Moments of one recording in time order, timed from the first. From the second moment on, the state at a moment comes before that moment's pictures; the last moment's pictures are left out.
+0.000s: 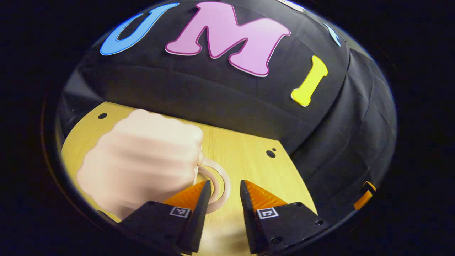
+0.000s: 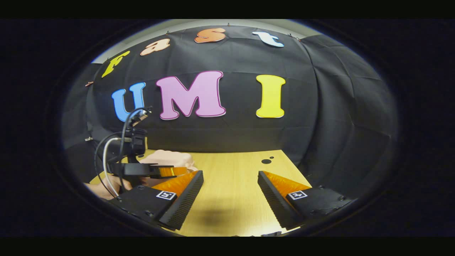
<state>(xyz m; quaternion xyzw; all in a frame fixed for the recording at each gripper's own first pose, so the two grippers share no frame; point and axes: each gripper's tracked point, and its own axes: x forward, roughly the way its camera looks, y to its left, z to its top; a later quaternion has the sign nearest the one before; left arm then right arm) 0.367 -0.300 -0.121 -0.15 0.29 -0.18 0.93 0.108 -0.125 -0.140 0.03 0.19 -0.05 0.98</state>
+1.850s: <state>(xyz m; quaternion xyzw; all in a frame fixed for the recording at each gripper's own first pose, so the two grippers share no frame) 0.144 0.008 -0.050 0.01 0.06 -0.03 1.00 0.006 -0.015 -0.076 0.04 0.14 0.00 0.99</state>
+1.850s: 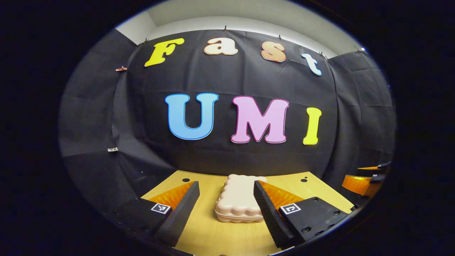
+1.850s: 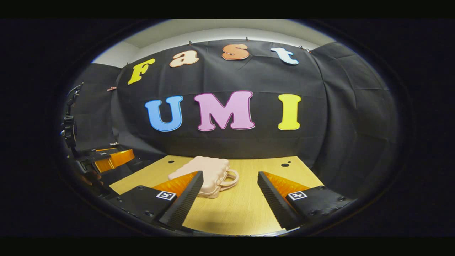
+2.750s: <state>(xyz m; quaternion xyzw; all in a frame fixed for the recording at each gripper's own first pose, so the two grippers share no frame) 0.148 -0.005 -0.052 0.01 0.07 -0.04 1.00 -0.006 -0.037 -0.082 0.04 0.15 -0.03 0.99</state>
